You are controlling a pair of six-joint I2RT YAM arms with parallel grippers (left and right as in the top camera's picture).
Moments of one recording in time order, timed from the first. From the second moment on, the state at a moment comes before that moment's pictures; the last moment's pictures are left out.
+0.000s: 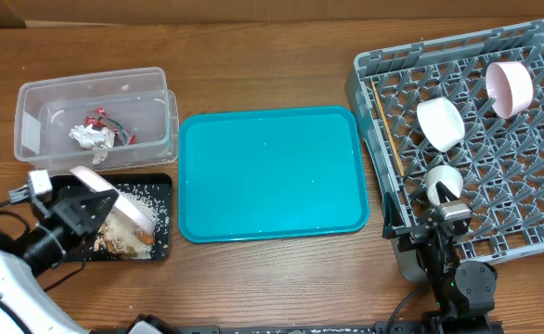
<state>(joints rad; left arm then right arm) 0.94 1.24 0.99 -1.34 1.17 0.33 0.11 0.04 0.02 -0.02 -0.09 0.04</state>
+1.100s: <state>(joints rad) -0.44 1.63 1.18 0.65 0.82 -0.86 0.11 0.04 0.02 -0.02 -0.09 0.04</state>
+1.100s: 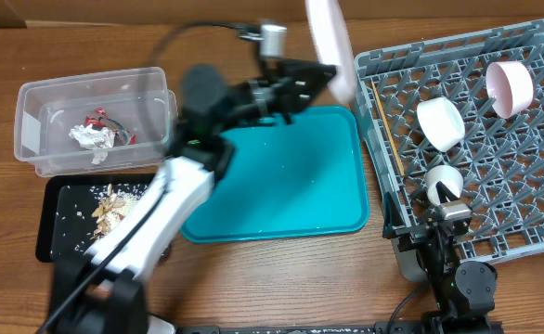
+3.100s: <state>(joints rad) -0.31 1.05 1.70 -1.48 0.04 -0.25 0.11 0.04 0.02 -0.02 -0.09 0.04</state>
